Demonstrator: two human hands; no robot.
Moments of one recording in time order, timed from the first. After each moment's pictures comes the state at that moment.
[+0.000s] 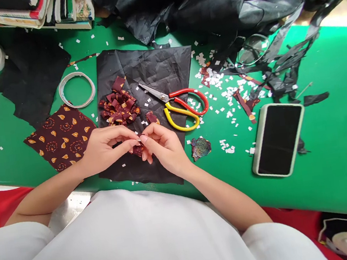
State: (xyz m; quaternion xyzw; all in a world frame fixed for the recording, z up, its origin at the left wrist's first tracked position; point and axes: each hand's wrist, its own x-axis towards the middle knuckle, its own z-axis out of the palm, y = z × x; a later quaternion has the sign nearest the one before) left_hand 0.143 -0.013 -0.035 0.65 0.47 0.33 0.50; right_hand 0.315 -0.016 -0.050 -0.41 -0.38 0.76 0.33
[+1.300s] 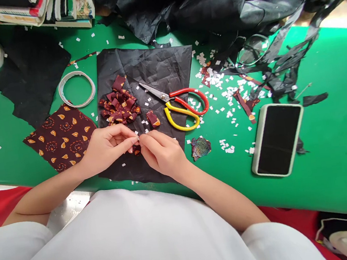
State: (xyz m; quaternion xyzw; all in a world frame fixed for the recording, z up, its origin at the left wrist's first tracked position) left_hand 0.147 -0.016 -0.032 0.54 0.54 0.29 0.57; right_hand 0.317 -0.023 -0.066 -0.39 -0.82 0.22 0.36
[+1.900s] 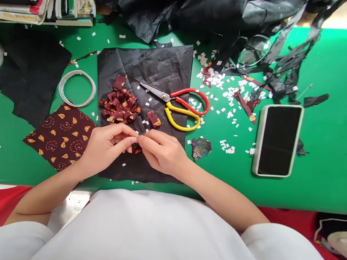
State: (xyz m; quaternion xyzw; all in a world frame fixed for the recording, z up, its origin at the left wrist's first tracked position) left_hand 0.142 -0.011 -0.031 0.61 0.53 0.26 0.53; right_hand 0.319 -0.018 -0.064 -0.36 -0.84 0.22 0.34
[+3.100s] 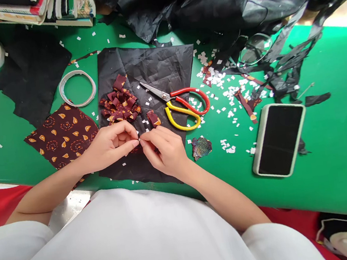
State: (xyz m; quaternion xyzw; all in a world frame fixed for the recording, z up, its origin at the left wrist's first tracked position) left_hand 0.142 -0.010 -0.031 0.57 0.47 0.24 0.63; right_hand 0.317 -0.016 -0.060 -0.39 -0.79 0.29 0.38
